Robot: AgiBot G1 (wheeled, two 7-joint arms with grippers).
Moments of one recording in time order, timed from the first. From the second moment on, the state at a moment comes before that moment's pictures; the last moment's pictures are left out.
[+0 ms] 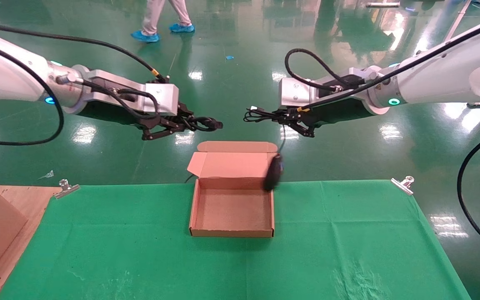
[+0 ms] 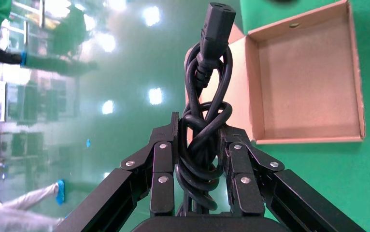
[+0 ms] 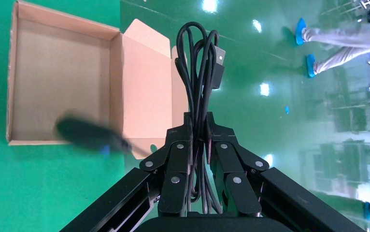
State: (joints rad) left arm -2.07 1.29 0.67 -0.05 1.73 1.19 0.66; right arm 2.06 -1.34 -0.65 0.08 -1.72 -1.14 -0.50
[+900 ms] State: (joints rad) left arm -1.46 1.37 0.53 -0.28 1.31 0.74 1.15; right arm 2.05 -1.26 -0.63 0.01 -1.68 -1.33 -0.57
